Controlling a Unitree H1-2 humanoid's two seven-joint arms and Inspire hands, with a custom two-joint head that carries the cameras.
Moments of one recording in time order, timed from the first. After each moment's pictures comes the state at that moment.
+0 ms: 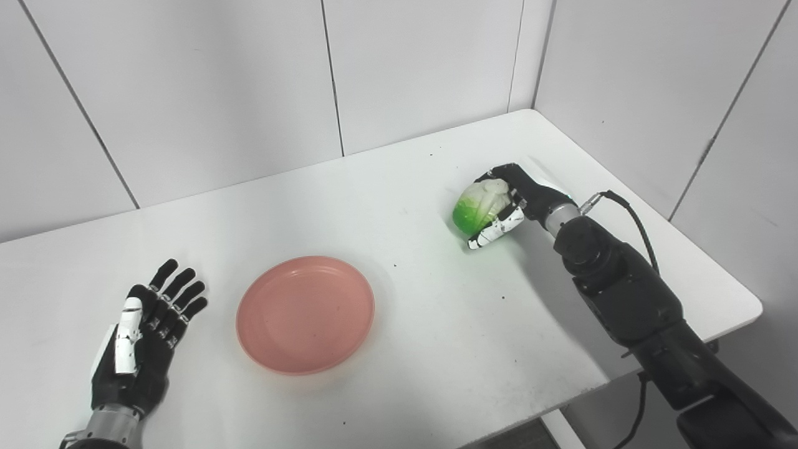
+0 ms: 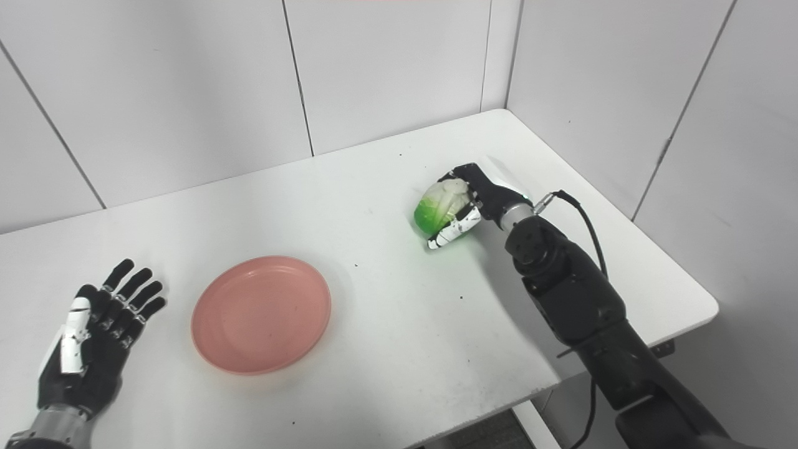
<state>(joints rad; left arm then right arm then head) -0.29 0.16 0.04 0.28 -0.34 0.10 -0.35 -0.39 -0.53 0.03 0.11 -0.38 0.34 0.14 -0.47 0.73</state>
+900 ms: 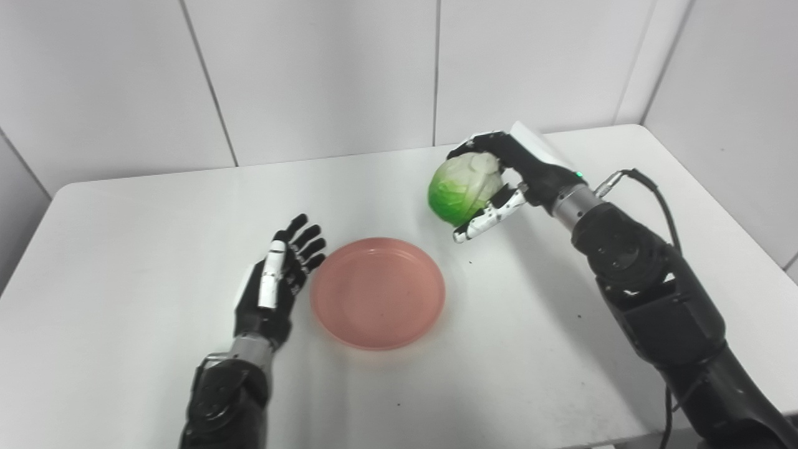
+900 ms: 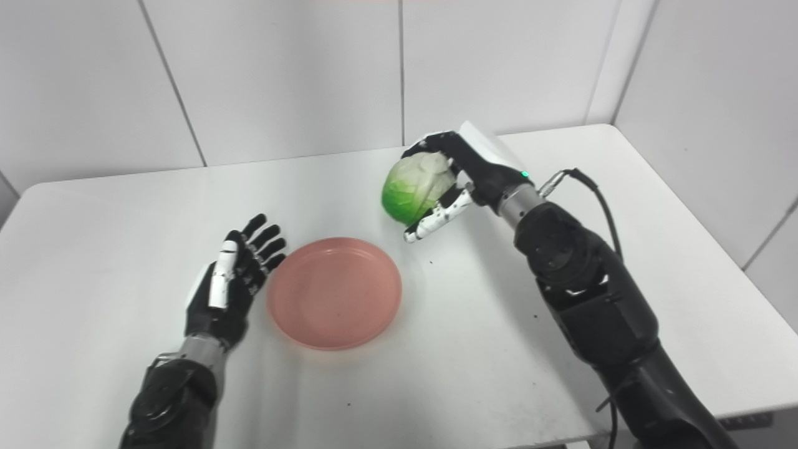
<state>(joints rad) -0.29 -0.03 -0.03 0.23 -0.18 0.10 -0.15 -0.56 -0.40 0.23 -0.12 -0.37 0.33 0.33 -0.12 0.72</state>
